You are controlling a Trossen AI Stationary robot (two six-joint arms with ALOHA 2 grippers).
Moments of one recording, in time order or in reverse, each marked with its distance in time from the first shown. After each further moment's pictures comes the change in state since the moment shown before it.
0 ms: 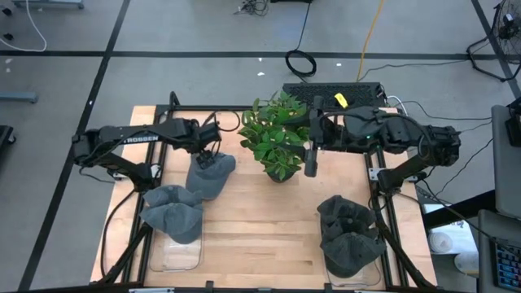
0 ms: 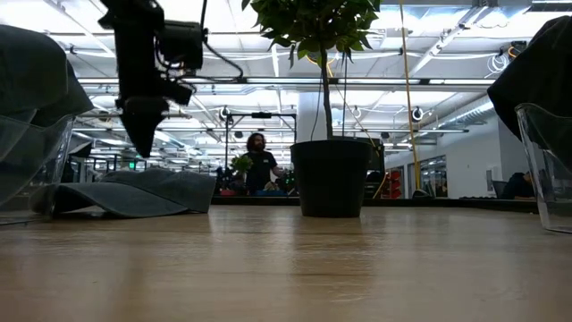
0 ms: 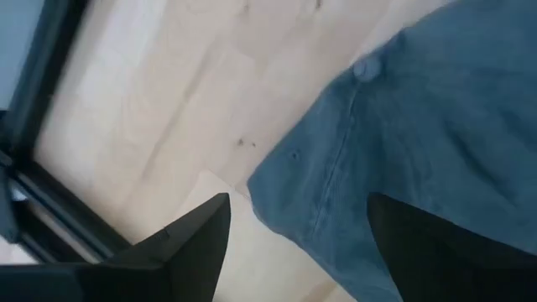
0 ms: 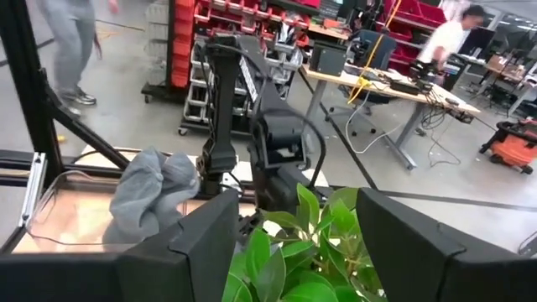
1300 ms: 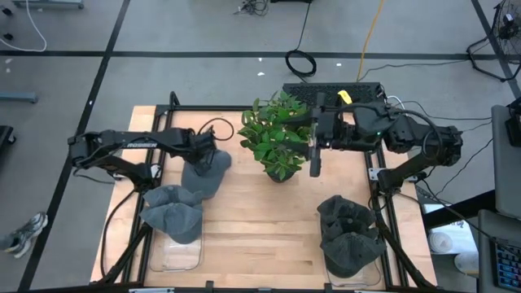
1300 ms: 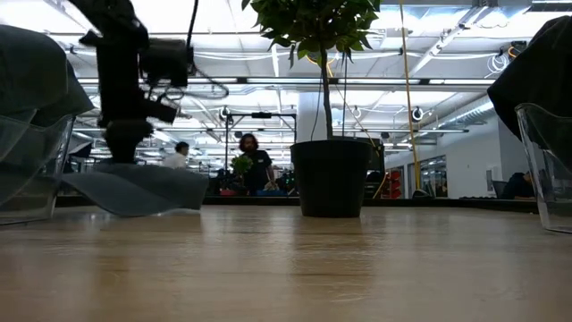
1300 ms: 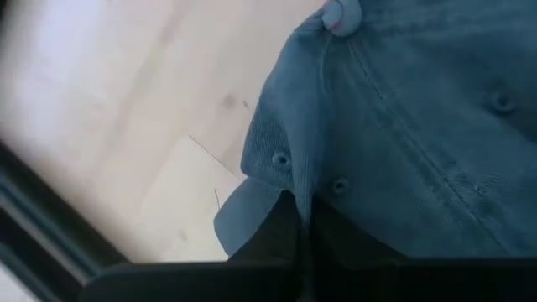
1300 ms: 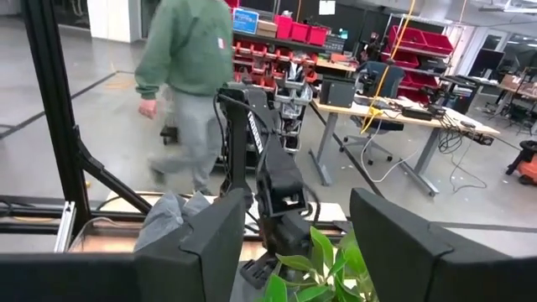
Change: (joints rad) left arm 0.001 -0.042 -0.219 0.165 -0.003 -0.054; right arm 0.000 -0.018 0.000 0.104 -0.052 0.031
